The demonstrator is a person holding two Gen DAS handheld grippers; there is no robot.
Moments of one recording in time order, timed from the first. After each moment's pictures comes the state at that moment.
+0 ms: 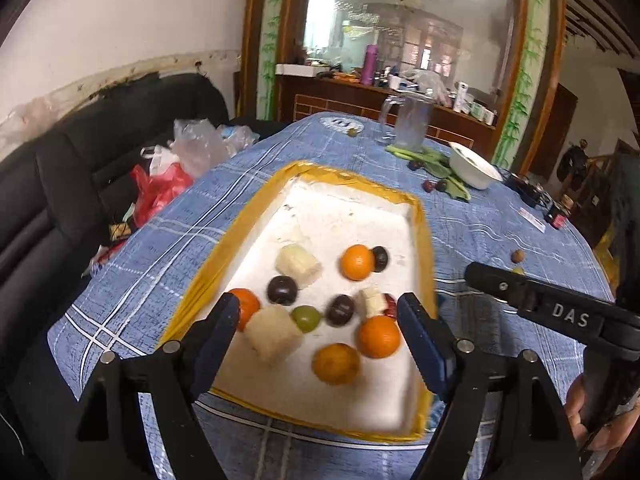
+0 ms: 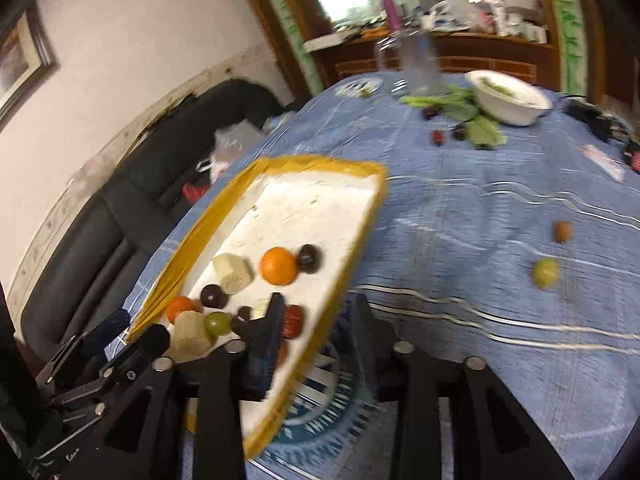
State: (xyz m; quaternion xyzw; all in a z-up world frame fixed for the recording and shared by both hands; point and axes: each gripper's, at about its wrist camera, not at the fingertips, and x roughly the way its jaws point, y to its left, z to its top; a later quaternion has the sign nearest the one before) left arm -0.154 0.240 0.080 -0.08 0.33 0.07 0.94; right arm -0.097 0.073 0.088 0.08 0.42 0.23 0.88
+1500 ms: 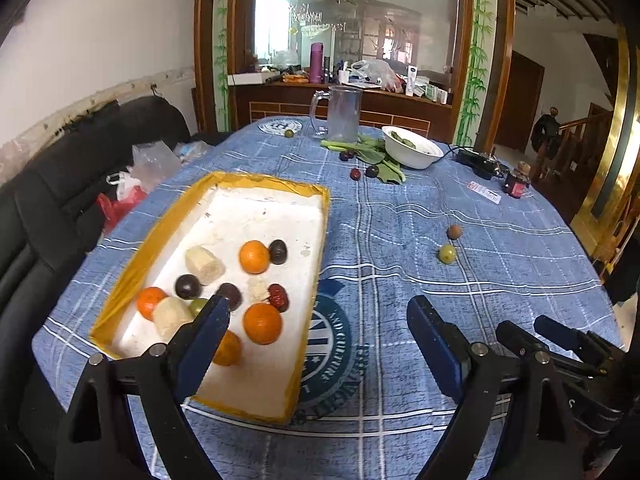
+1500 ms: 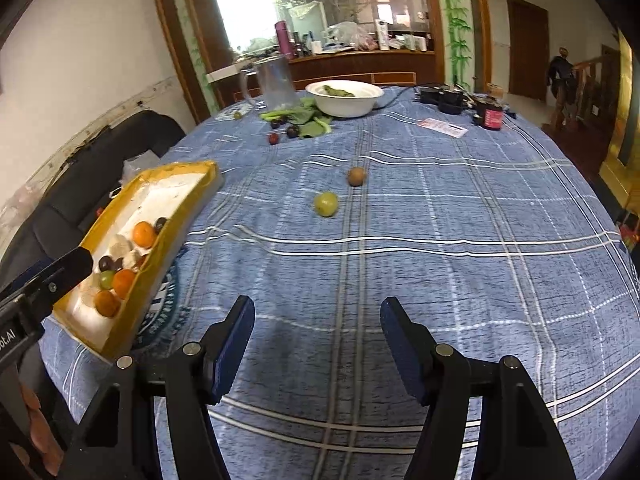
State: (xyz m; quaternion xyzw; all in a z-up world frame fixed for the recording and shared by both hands) left arm -0.159 0.148 0.095 -0.04 0.34 0.01 0.94; right arm -0.168 -0.052 0.071 0.08 0.40 0.07 0.91
